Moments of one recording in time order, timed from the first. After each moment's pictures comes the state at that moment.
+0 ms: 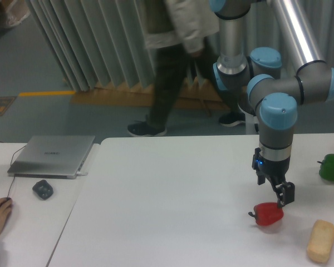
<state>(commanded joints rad) 2.37 -1.91 -1.60 -1.13 1.51 1.25</state>
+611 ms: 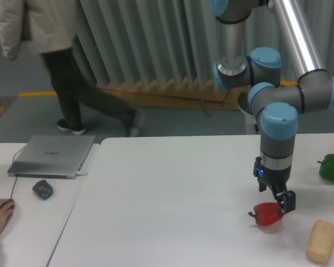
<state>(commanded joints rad) 2.36 -1.97 -1.59 -1.11 1.51 1.25</state>
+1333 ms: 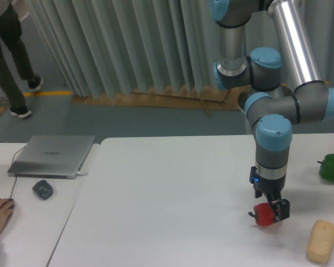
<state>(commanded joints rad) 2.35 -1.99 -1.60 -1.09 1.51 1.24</state>
